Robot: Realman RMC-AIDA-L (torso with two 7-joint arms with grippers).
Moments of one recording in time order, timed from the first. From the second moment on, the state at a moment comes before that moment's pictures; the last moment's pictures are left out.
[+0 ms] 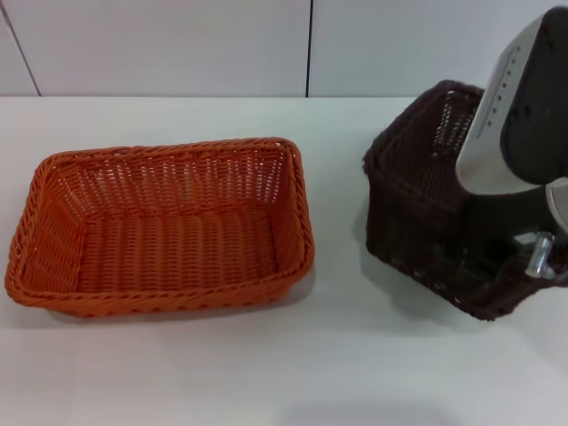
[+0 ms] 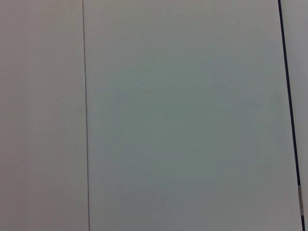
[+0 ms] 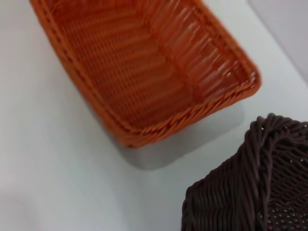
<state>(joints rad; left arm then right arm) 0.02 -2.06 -1.29 -0.72 2.31 1.06 0.30 0.45 2.08 -1.61 -1.99 -2.67 -1.69 2.52</state>
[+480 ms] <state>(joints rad) 0.02 -2.06 -1.29 -0.70 2.31 1.07 0.29 0.55 2.07 -1.70 -2.03 -2.80 -1.61 2.51</state>
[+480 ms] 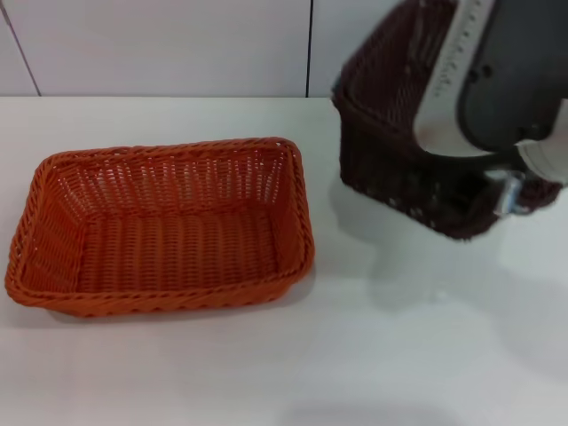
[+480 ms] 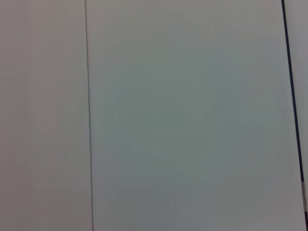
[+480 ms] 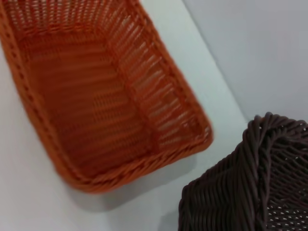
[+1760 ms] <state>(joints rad) 0.01 -2.07 -1.28 -0.68 2.30 1.07 0.22 0.25 2.08 -2.07 -1.99 -2.86 -1.06 1.37</state>
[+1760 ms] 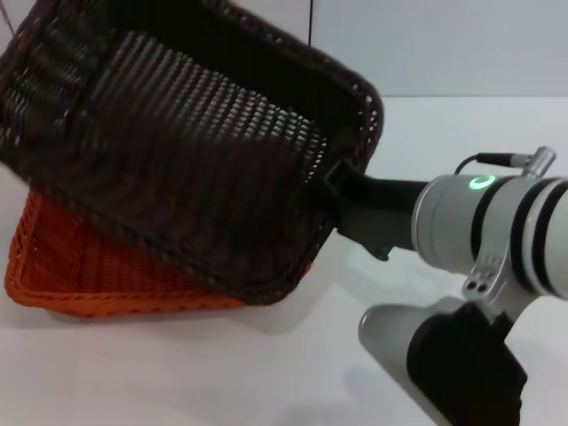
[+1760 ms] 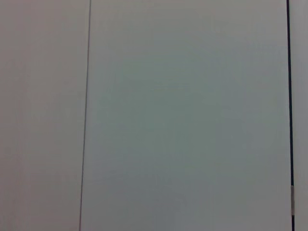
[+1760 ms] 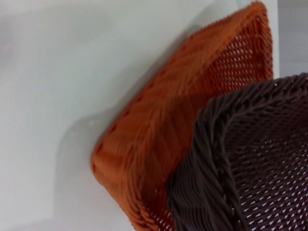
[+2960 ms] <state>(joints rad) -0.01 -2.07 -1.27 -0.68 2.30 1.05 0.21 0.21 2.06 -2.11 -1.87 -2.84 -0.86 1.30</state>
